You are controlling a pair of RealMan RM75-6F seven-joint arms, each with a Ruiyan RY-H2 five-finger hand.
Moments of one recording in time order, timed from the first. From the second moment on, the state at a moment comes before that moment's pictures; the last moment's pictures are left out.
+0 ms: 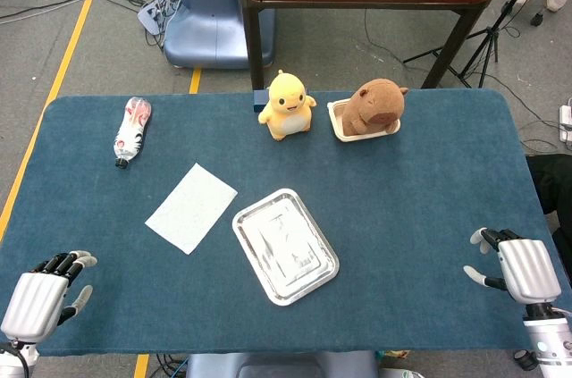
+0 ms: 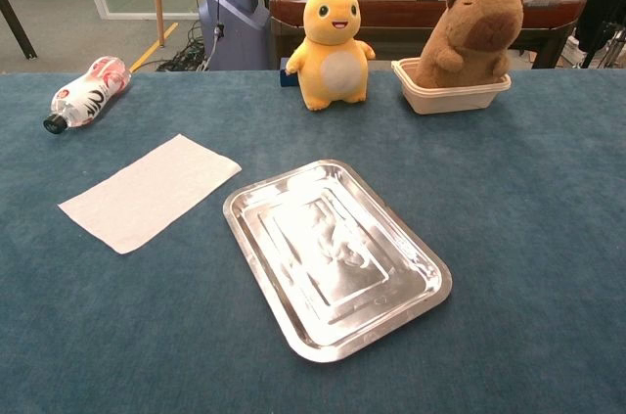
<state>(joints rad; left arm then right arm) -0.04 -1.17 0.03 -1.61 1.72 1.61 0.22 0.09 -1.12 0.03 -1.60 -1.54 1.45 -0.04</state>
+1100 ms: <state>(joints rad) -0.09 -1.25 0.05 -1.55 1.78 1.55 0.08 0.07 -1.07 0.05 -1.64 -1.54 1.51 0.03</state>
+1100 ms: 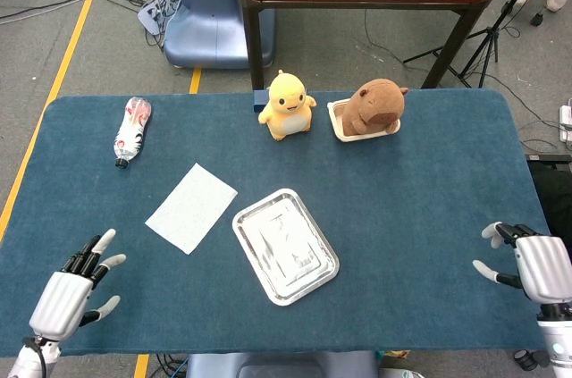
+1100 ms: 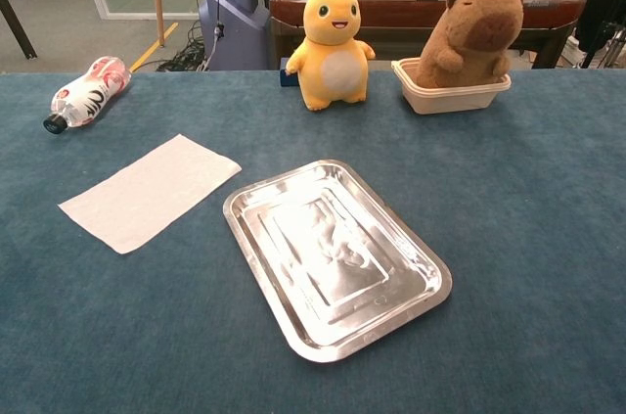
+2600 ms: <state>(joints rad) -0.33 -1.39 -0.05 -1.61 1.58 1.18 0.50 0.05 -1.04 0.06 -1.64 -1.53 1.53 0.09</state>
